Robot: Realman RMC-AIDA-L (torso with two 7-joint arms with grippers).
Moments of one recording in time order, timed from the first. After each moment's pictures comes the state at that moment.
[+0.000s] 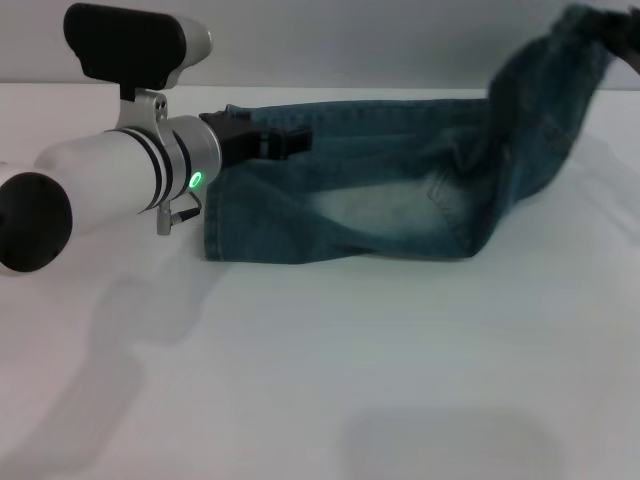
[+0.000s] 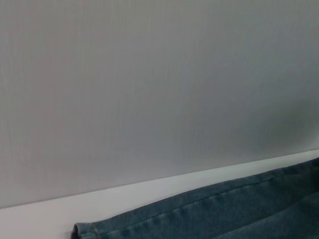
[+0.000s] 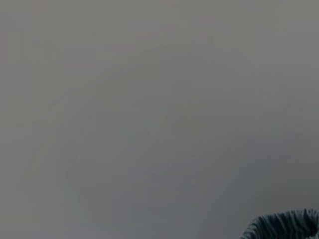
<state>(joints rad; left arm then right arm) -0.53 -2.07 -1.34 -1.03 2.48 -0.33 0.15 0.51 2.07 2.26 0.85 -1.61 0.87 -0.92</state>
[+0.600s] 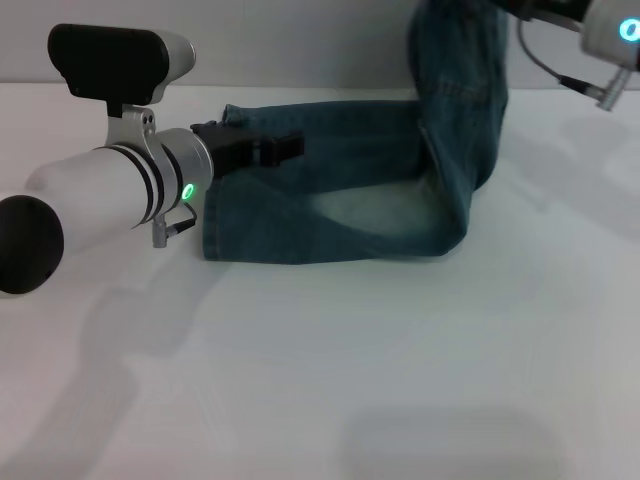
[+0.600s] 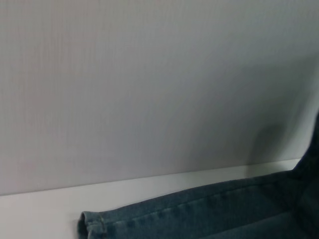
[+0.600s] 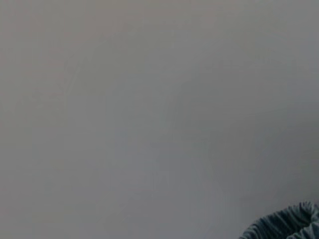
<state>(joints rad) -0.49 -2.07 -1.33 -1.03 2.45 -0.28 0.15 0.67 2.07 2.04 0.86 -1.60 0.82 -0.84</state>
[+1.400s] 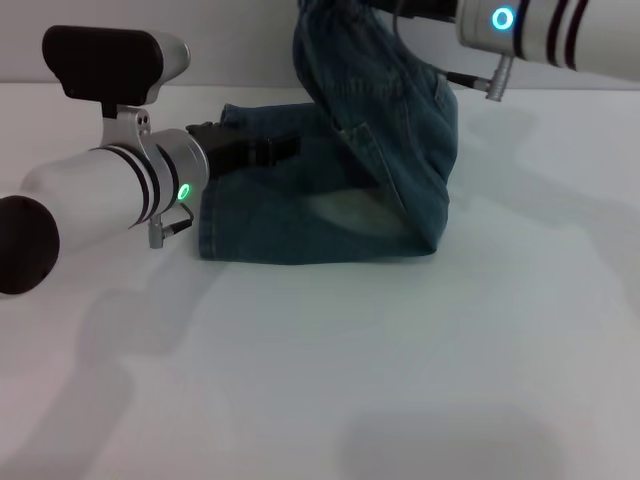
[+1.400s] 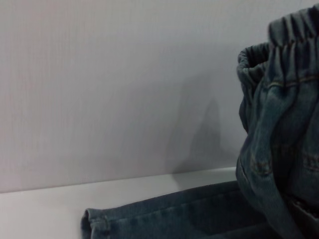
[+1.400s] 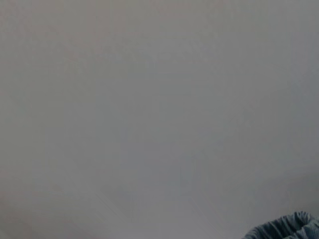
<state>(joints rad) -0.49 -2.06 -1.33 -1.02 2.44 -0.28 0.15 0.81 2.07 1.79 0.81 -1.54 0.71 -0.81</state>
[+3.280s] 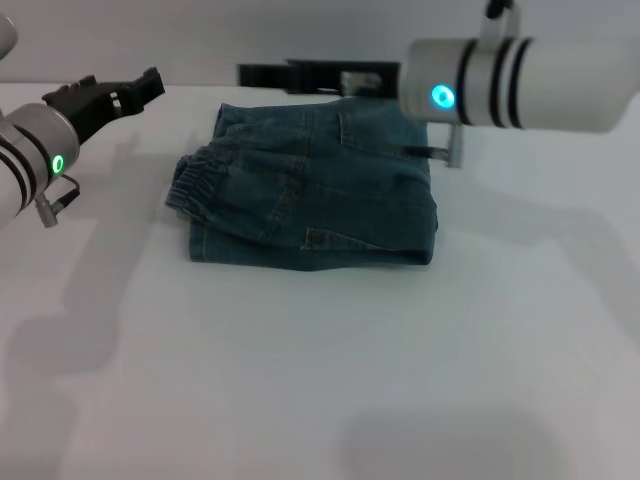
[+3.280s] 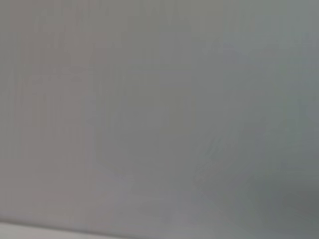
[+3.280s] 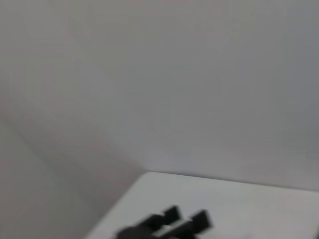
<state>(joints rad) -0.36 -2.06 -1.53 -1.05 2.46 -0.12 0.16 0.85 2.07 1.62 0.68 -1.47 0.72 -0.98</state>
